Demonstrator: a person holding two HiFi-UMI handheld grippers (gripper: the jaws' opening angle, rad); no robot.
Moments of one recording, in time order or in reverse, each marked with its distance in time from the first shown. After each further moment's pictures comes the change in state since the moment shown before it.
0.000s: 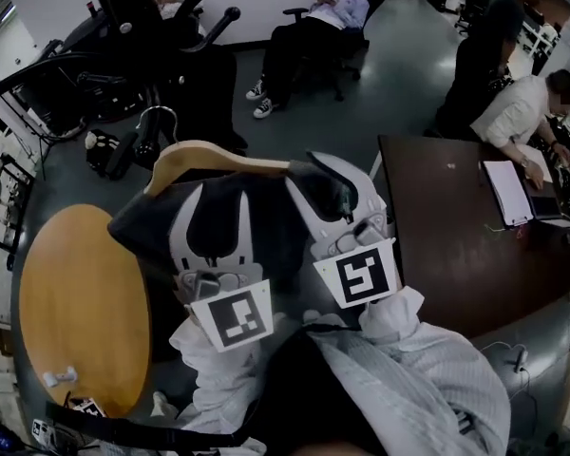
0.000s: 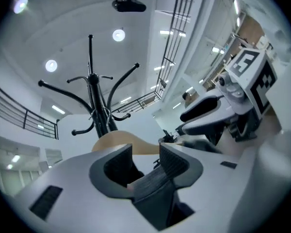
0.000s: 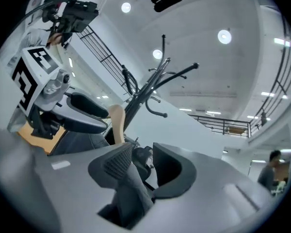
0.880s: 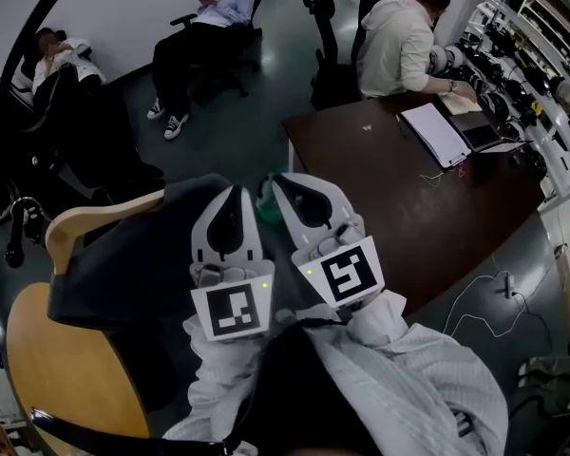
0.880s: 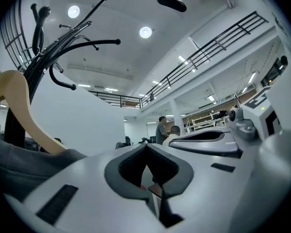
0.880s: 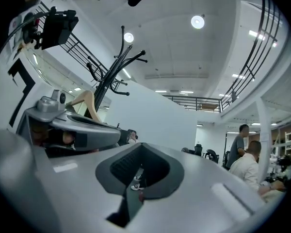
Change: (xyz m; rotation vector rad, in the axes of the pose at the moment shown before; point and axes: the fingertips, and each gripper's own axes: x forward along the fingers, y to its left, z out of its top) left arm 0.063 -0.195 0.054 -0.484 -0.083 -0.402; right arm -0.111 -0.095 -0.089 0.223 0.178 -0.261
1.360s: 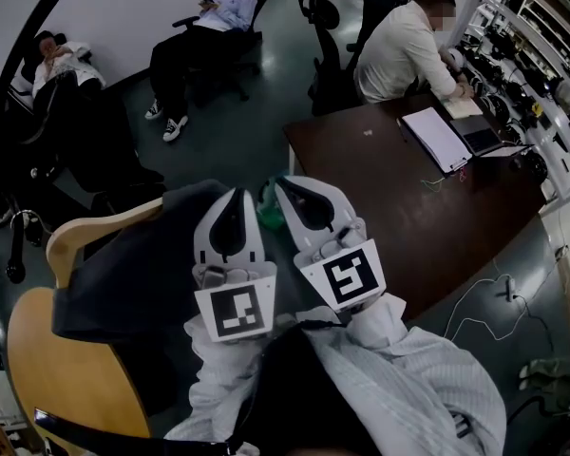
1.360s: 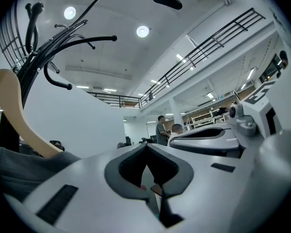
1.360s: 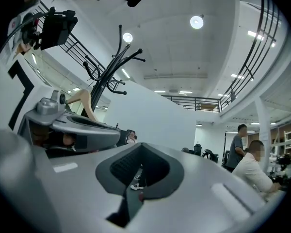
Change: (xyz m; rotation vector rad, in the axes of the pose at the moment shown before) left arm 0.014 0.000 -0.002 0.038 0.004 -0.004; right arm 0.007 -0.012 -0.003 -0.001 -0.001 -0.012
